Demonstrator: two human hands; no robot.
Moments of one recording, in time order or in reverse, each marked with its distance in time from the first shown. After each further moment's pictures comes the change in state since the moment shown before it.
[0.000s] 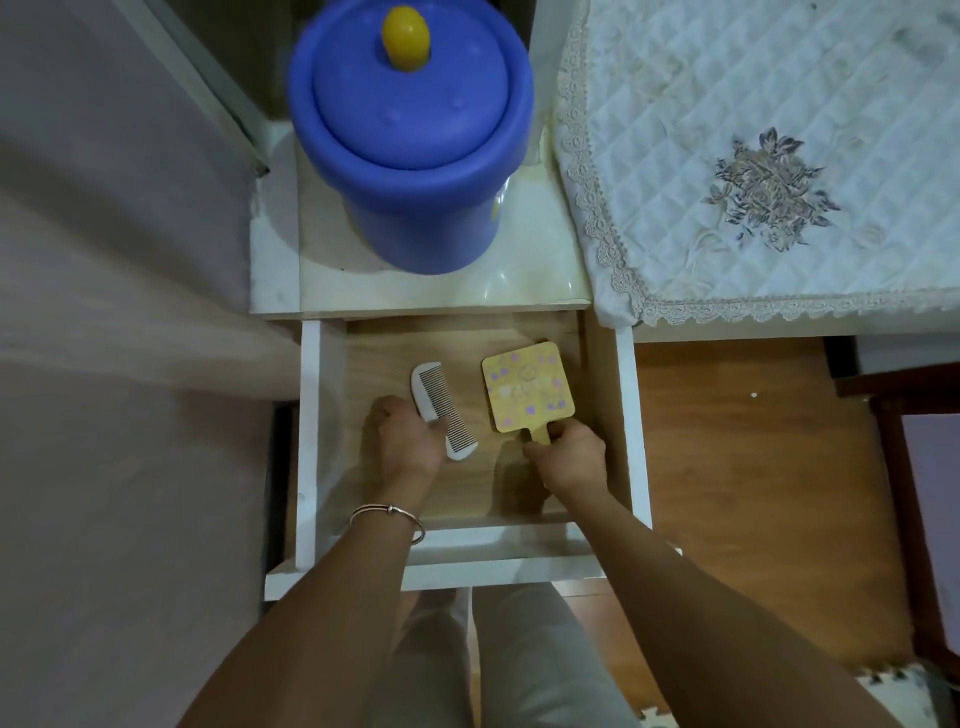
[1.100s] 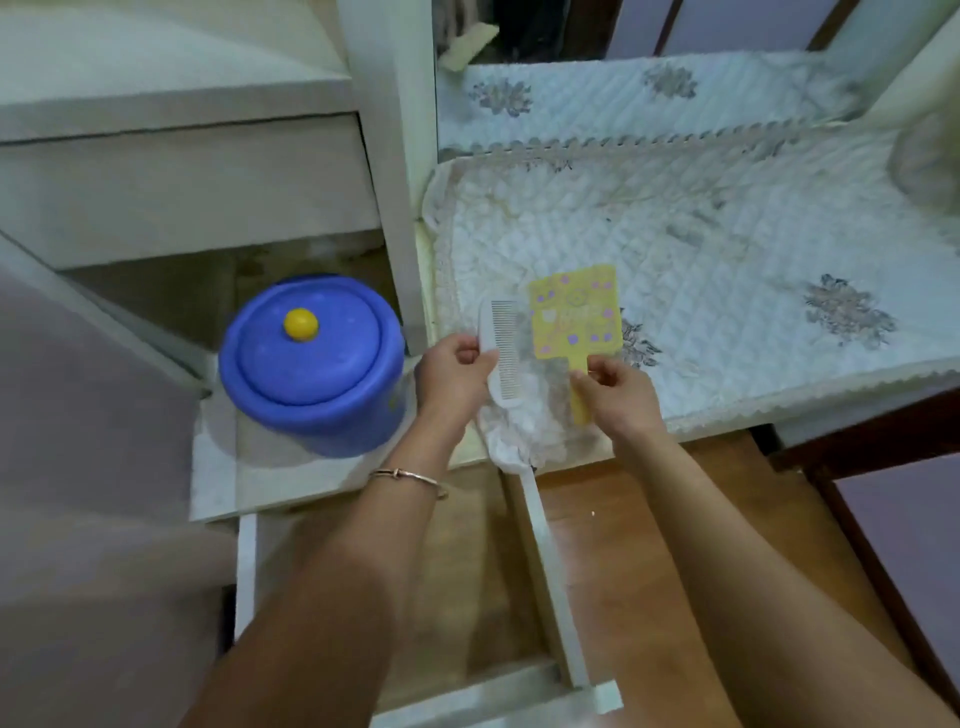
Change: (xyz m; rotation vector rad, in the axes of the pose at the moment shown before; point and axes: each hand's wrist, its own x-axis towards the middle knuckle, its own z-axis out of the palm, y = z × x) left_hand -0.027 0.239 -0.049 -0.560 -0.167 0.470; right_hand 0.031 -0.079 -0.193 0.491 0.341 -0.370
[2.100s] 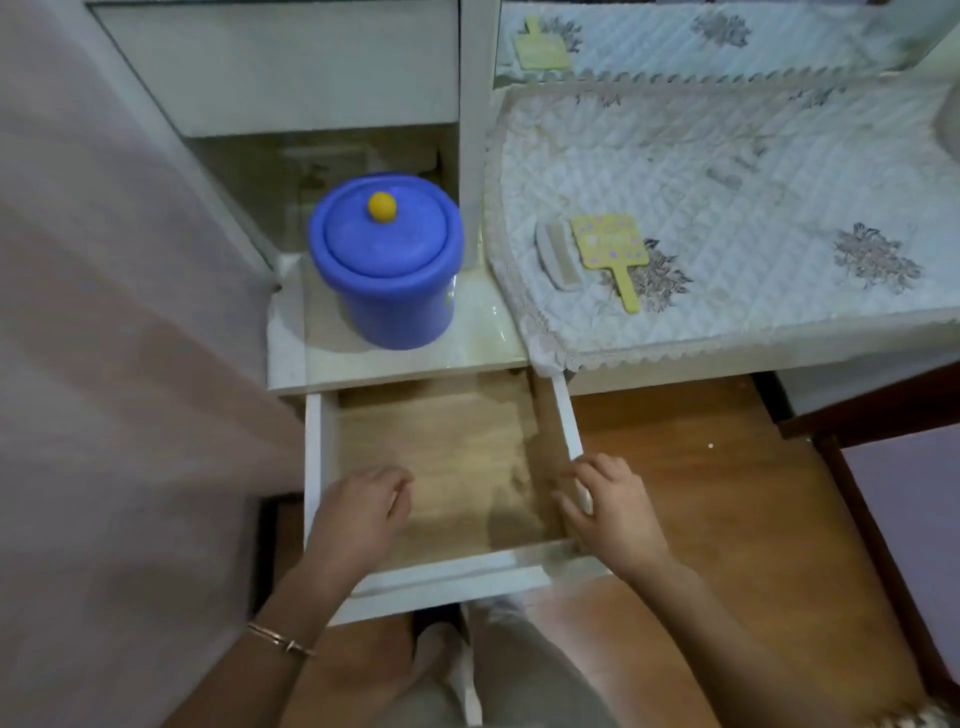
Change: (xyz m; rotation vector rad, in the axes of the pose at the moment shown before) left_hand -0.159 -0.144 -0.147 0.840 -0.190 0.229; right_hand -0.165 0.104 0.009 -0.817 -0.211 -0.477
